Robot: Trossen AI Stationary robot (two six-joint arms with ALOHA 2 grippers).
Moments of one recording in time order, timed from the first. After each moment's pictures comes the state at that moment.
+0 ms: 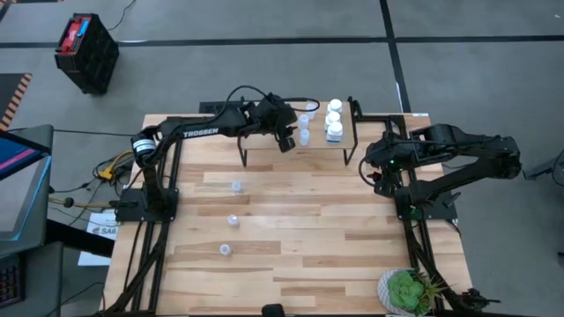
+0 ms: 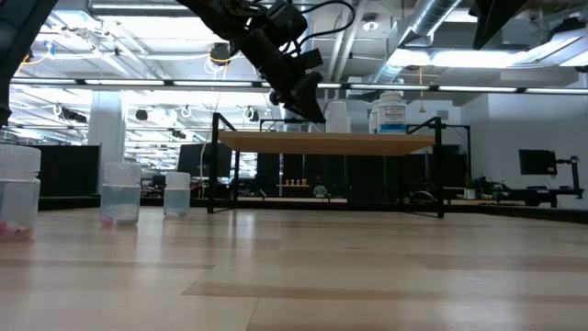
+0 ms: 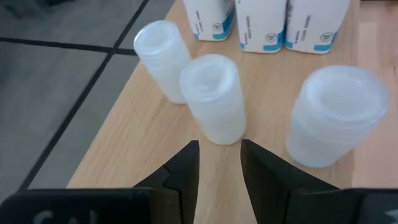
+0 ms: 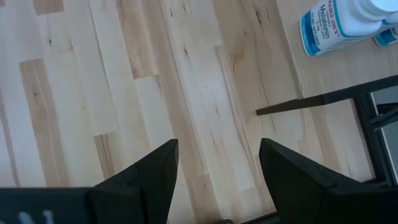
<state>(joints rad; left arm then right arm) 0.42 1.85 1.52 -0.32 -0.10 0.23 0.04 1.08 1.35 -1.41 0.21 0.24</state>
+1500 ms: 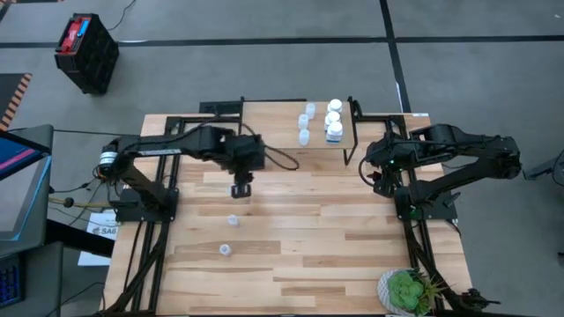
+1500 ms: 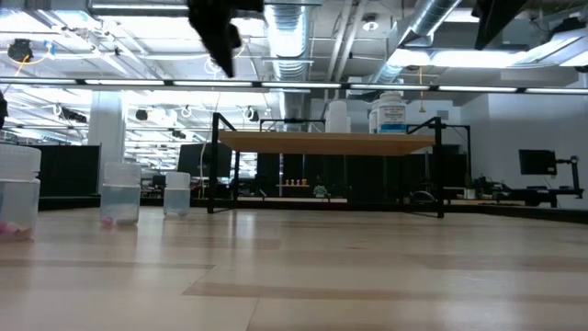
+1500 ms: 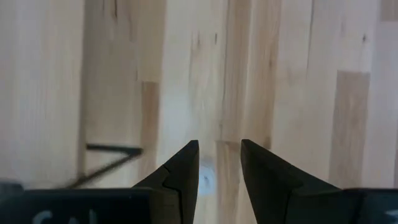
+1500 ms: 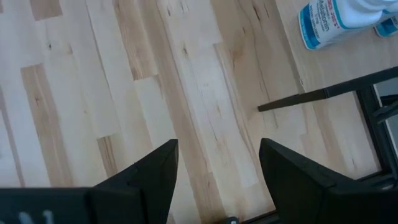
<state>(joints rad) 0.10 1.57 1.56 -1.19 -0.06 0.05 0.04 1.08 1.35 -1.41 0.21 0.28</state>
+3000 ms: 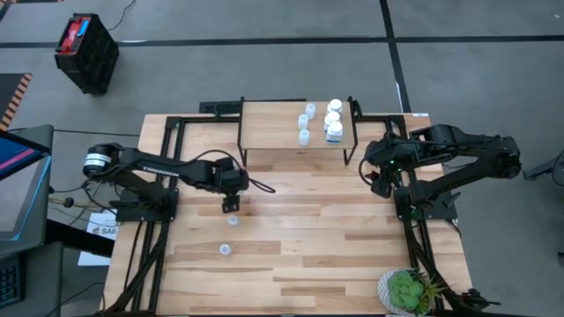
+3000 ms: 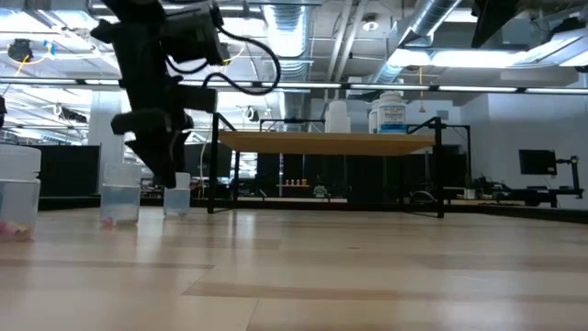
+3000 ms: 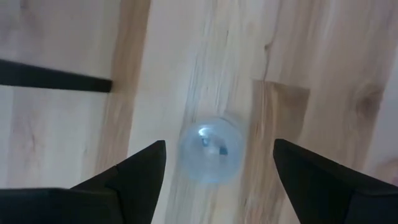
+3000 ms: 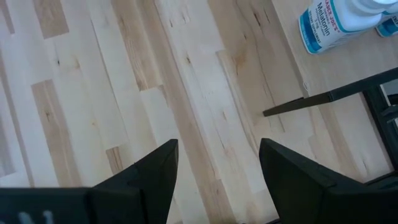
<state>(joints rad) 0.05 1.43 0.81 -0.65 -0.24 -0.09 0.05 1.08 1.35 -1.38 0.21 0.33</state>
